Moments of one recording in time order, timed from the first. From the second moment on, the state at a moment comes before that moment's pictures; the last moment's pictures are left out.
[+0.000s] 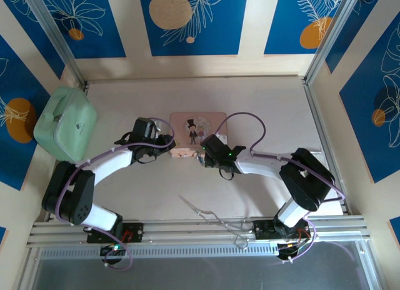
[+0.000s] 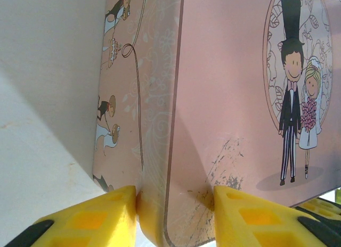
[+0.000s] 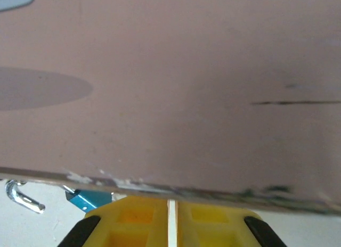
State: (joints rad) left arm -0.41 1.46 0.77 -0.14 0.33 -0.76; right arm 0.83 1.61 0.85 -0.27 0.24 0.79
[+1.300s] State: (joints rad) left arm -0.41 1.47 0.78 -0.13 0.33 -0.76; right arm 0.93 1.78 1.04 -0.28 0.29 0.65
